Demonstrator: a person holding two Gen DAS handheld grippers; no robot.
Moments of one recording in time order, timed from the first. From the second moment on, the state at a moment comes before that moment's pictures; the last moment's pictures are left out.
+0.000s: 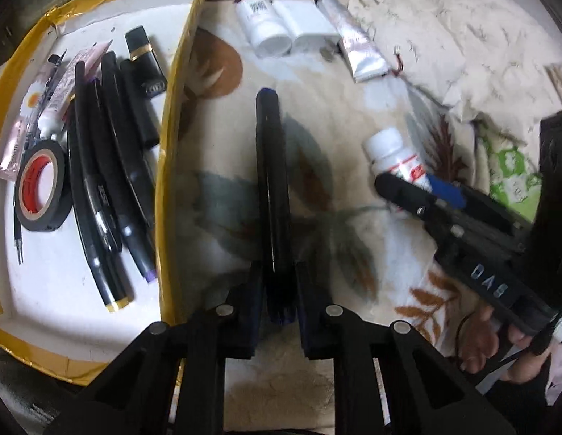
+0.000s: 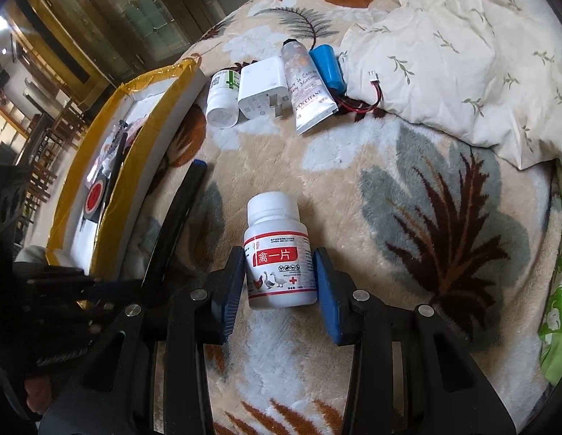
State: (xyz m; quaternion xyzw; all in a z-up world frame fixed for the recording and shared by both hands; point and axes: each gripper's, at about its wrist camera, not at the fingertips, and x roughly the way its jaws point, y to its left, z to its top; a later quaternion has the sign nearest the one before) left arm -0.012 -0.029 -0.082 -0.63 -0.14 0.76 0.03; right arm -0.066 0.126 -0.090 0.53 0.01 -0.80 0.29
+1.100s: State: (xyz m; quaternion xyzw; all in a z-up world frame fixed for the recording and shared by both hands) left arm 0.018 -0.052 -0.027 -0.54 -0.22 0.81 0.06; right arm -0.037 0.126 -0.081 0.56 -0.08 -0.77 0.30
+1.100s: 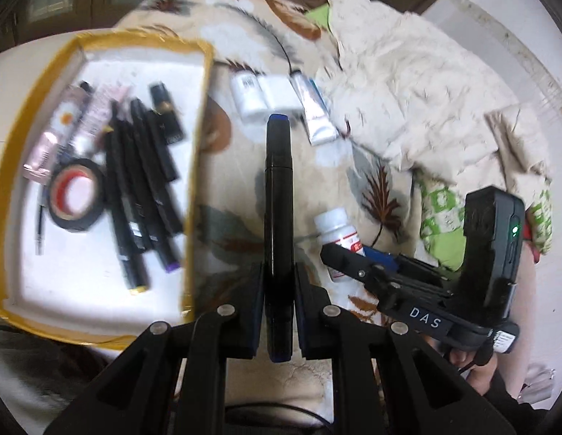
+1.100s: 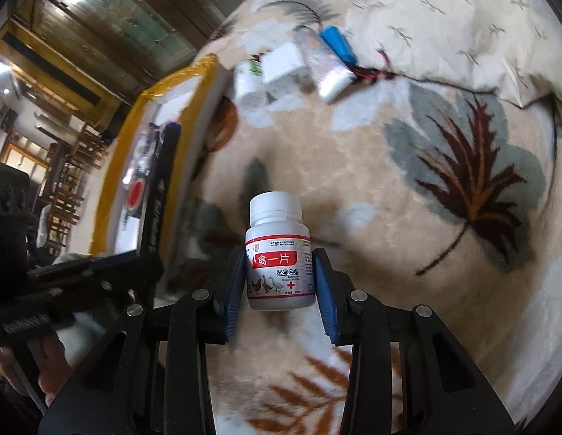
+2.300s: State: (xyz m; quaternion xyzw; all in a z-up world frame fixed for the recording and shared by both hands) left arm -0.073 -0.218 -0.066 -0.56 -0.24 0.79 0.01; right arm -0.069 -0.042 -0.039 0.51 0.01 -0.80 0.33
